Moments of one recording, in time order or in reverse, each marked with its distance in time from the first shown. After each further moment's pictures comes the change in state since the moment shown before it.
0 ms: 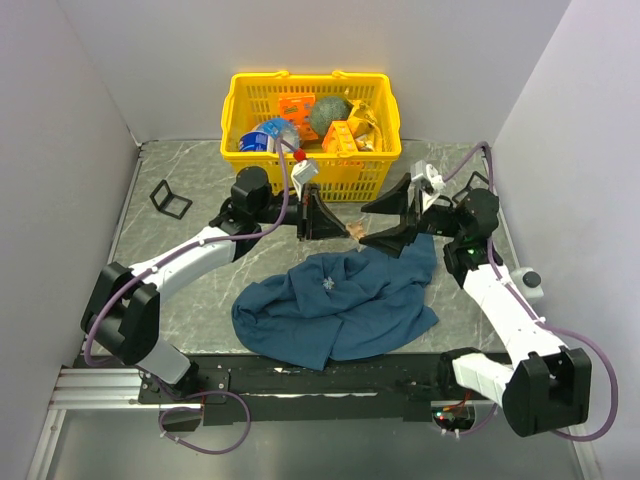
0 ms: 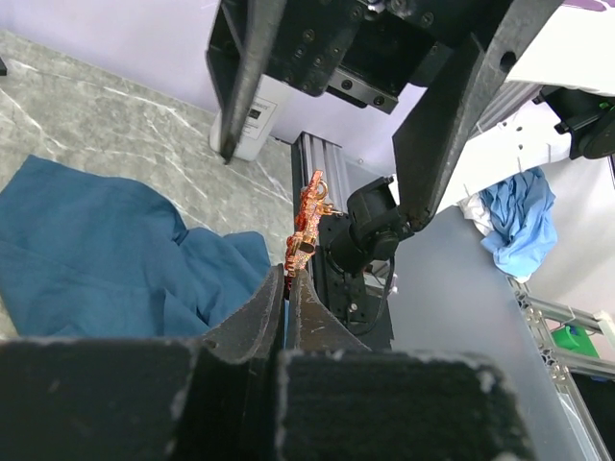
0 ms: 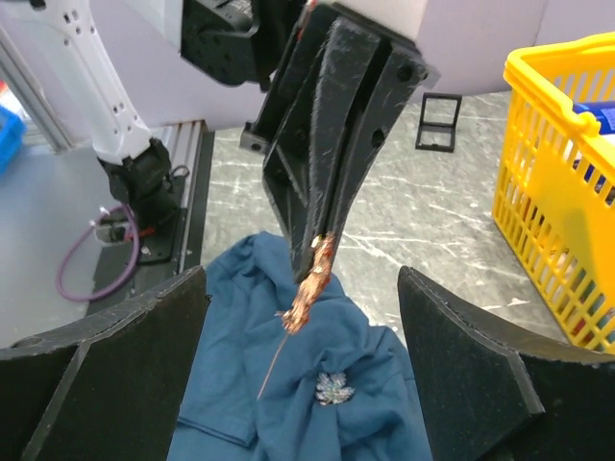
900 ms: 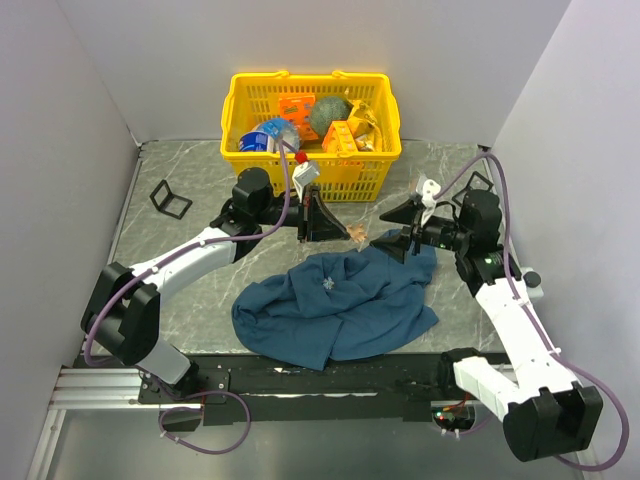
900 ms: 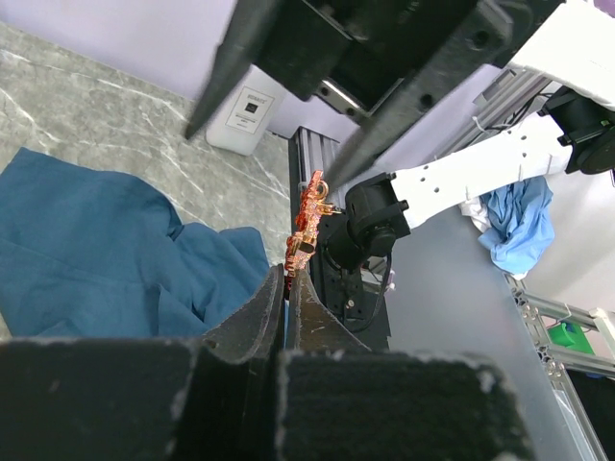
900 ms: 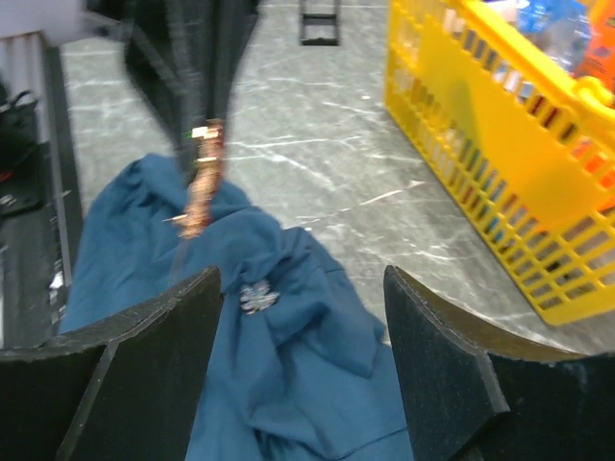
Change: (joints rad) left arm -0.009 0.000 -0.005 -0.013 -0.002 0.003; right arm -0.033 -0.117 0.061 -0.657 0.262 -0.525
